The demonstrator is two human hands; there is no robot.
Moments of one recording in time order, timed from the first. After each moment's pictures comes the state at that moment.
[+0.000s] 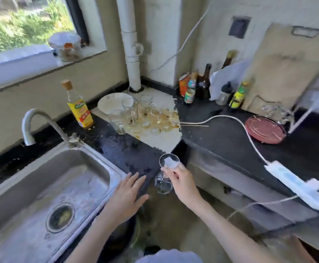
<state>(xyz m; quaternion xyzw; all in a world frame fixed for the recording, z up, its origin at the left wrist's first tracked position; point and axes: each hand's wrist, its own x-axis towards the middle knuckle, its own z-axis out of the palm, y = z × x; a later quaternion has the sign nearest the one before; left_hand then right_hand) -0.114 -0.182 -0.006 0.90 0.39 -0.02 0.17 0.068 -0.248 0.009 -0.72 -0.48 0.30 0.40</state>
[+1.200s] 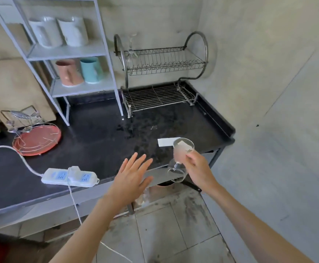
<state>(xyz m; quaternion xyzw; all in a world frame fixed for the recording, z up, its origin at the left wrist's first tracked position) 0.396 -0.615 0.041 0.98 -0.12 -0.03 0.14 0.444 -0.824 0.046 -0.88 -0.04 0.04 0.48</state>
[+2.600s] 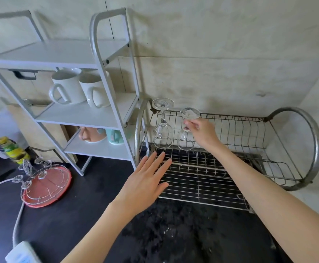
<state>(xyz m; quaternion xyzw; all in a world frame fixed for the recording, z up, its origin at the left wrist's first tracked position) 0.782 -0.578 0.108 1.00 0.05 0.05 -0.03 0.997 -0.675 0.139 -0.85 -0.33 0.06 0.41</state>
